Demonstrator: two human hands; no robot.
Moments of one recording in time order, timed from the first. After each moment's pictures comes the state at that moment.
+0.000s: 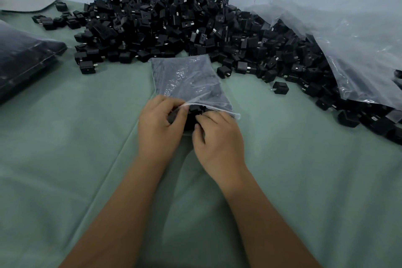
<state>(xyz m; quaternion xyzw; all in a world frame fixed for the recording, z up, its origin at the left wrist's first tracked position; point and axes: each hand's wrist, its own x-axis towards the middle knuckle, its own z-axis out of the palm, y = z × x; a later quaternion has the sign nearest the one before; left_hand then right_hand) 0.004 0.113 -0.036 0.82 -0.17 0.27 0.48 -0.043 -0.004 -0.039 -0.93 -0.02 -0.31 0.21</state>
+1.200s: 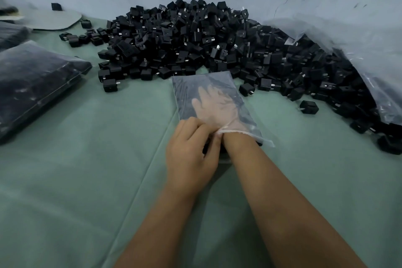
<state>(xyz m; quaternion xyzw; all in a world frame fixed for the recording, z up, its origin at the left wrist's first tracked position) 0.011 0.110 -0.044 0.79 -0.25 0.37 0.42 0.102 0.007 -0.015 -0.99 0.00 -0.04 0.10</state>
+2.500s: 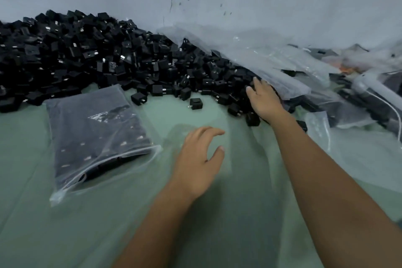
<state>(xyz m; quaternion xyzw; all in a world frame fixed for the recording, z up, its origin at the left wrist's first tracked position) -0.052 -0.062 -0.022 0.78 -0.40 -0.02 0.48 -0.034 -0.336 0.011 -0.92 0.32 -0.12 0.21</state>
